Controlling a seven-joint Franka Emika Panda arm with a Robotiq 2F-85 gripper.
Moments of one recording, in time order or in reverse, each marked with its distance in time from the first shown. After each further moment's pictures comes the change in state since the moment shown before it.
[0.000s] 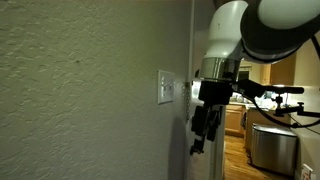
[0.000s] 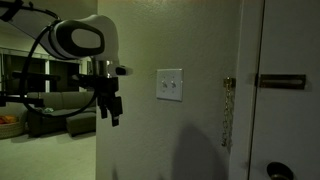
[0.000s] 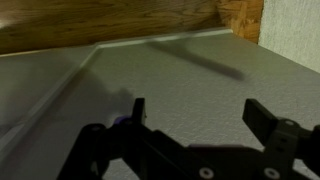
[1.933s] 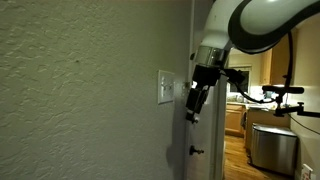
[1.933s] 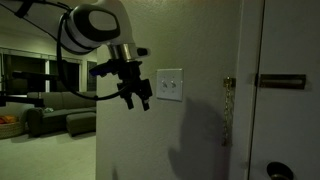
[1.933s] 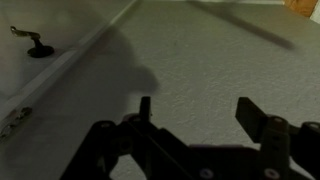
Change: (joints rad) arm -0.047 0.049 -0.057 0.133 -0.183 0.080 -0.136
